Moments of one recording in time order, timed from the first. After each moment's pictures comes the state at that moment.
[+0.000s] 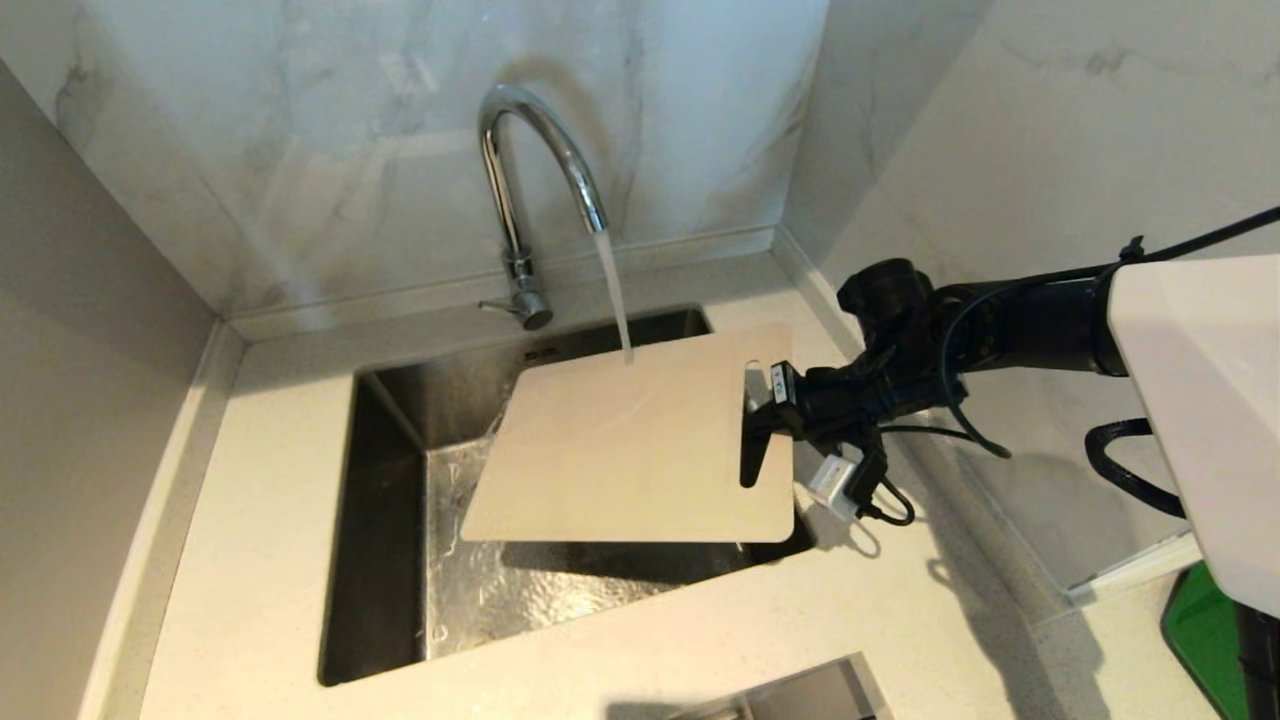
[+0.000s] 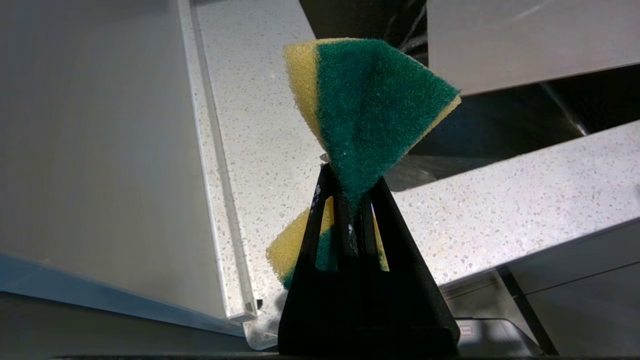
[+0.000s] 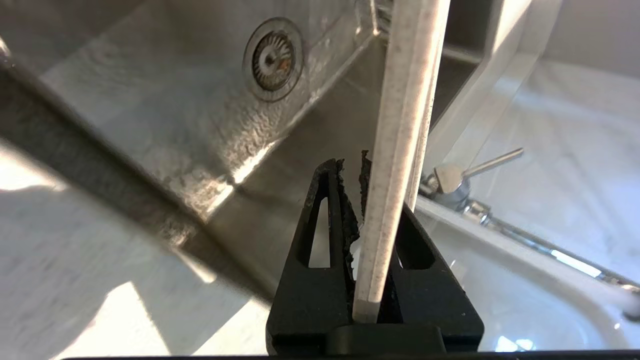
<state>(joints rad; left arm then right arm) 0.00 0.00 0.00 -0.01 0.00 0.00 0.18 2.17 -1.82 0.50 0.77 -2.74</state>
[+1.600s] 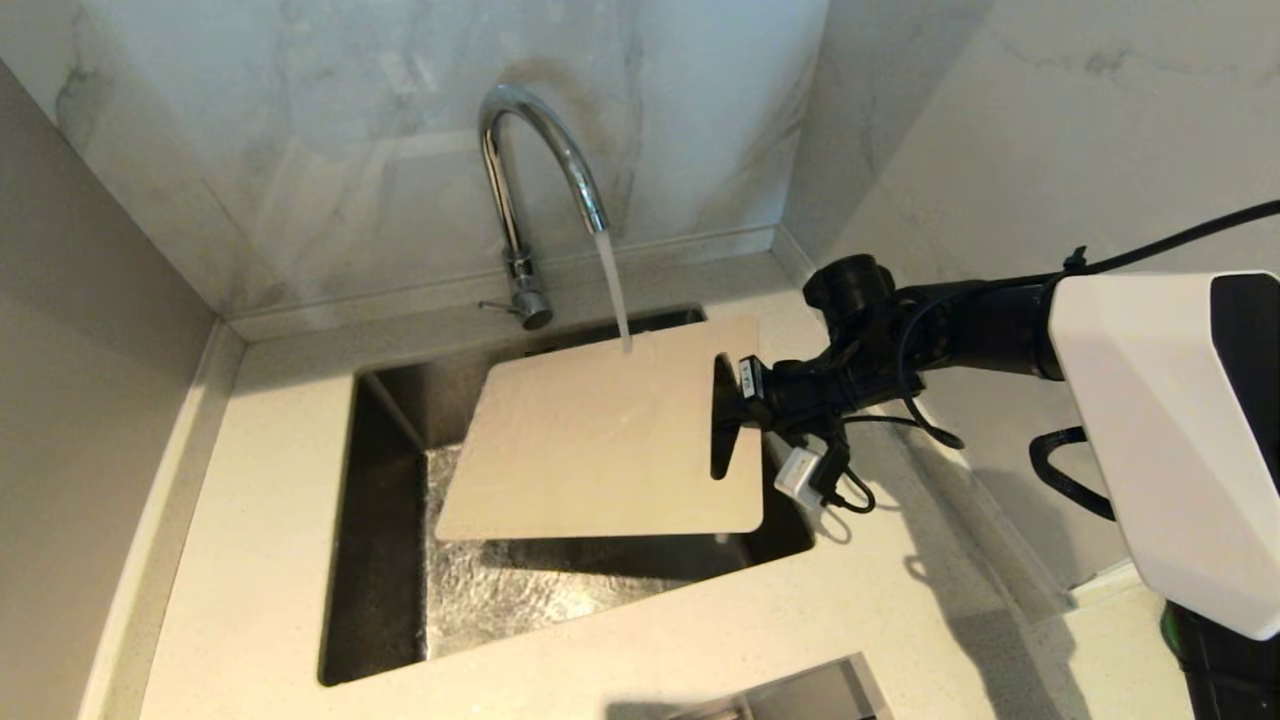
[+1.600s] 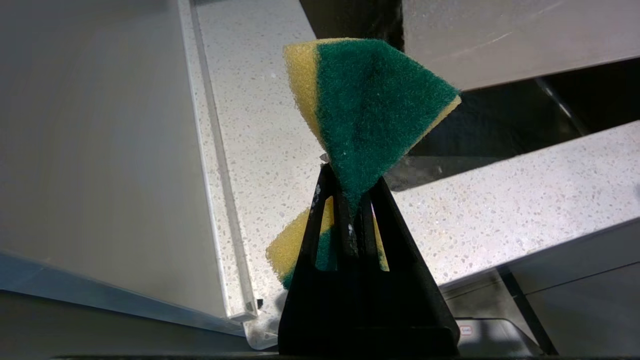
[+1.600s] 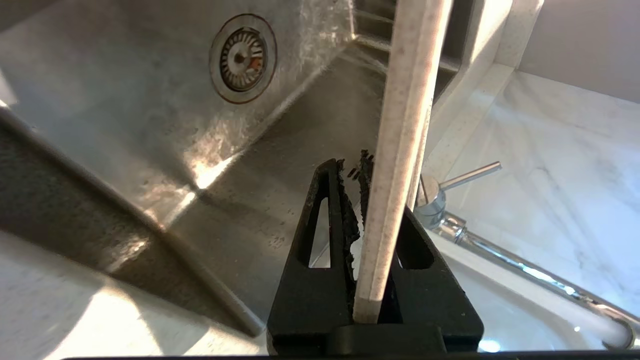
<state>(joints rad) 0.00 0.00 0.00 -0.01 0.00 0.00 0.24 2.25 -1.95 0.50 0.77 -2.74</state>
